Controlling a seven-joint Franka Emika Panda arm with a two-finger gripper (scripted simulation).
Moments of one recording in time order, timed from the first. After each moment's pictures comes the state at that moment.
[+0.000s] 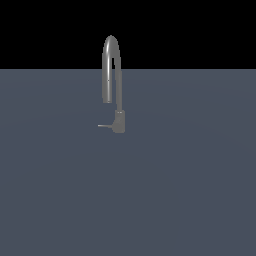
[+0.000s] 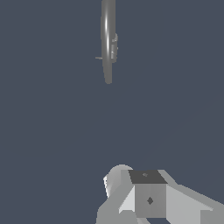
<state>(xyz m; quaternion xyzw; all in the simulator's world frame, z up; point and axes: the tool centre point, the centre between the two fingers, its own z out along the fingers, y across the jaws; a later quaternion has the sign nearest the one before) -0.261 0.008 0.493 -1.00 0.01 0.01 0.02</state>
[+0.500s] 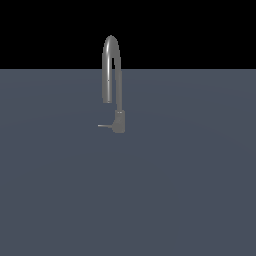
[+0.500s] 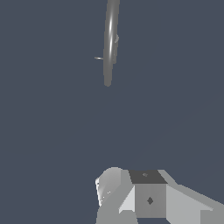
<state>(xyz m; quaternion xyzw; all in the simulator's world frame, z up) -0.251 0.012 0.486 -1.00 -0.02 0.01 -0.01</state>
